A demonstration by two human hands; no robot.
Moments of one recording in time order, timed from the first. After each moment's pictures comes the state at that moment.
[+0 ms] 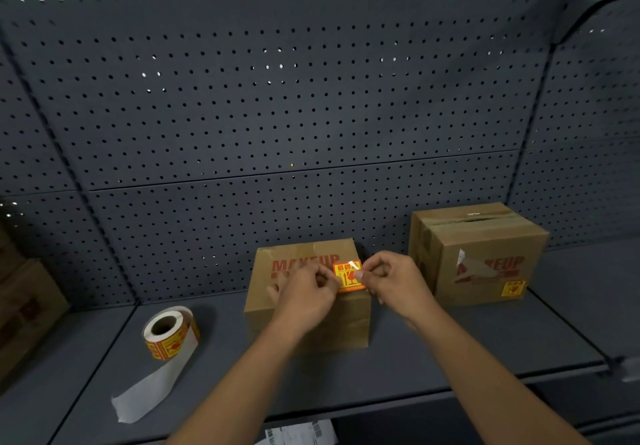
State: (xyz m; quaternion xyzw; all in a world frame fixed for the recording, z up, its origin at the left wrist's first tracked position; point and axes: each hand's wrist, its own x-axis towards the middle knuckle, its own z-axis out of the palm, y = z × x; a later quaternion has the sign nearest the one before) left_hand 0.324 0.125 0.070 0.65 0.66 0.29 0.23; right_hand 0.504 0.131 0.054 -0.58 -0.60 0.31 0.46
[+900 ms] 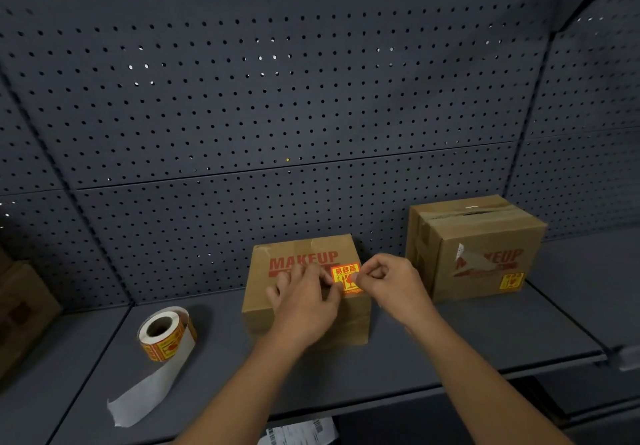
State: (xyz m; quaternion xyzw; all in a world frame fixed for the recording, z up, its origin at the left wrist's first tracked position) left_hand 0.323 0.116 0.057 0.70 0.64 0.26 0.14; right_hand 0.497 0.125 0.048 -0.61 -0.59 0.29 0.44
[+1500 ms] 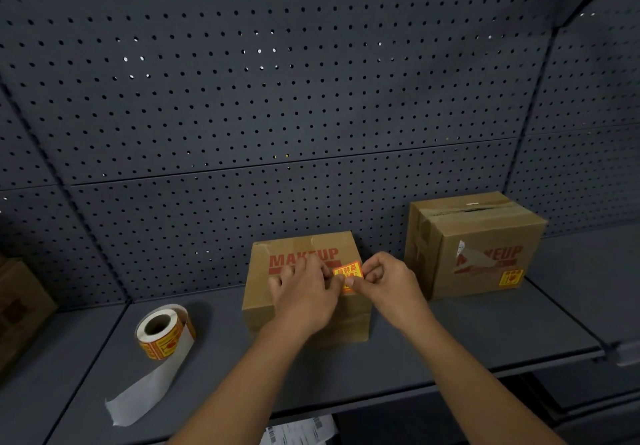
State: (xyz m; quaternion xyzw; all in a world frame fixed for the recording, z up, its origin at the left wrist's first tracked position) left_hand 0.326 0.130 0.061 0.71 0.66 0.21 0.14; right_hand 0.486 0.117 0.046 -0.63 -0.59 0.26 0.44
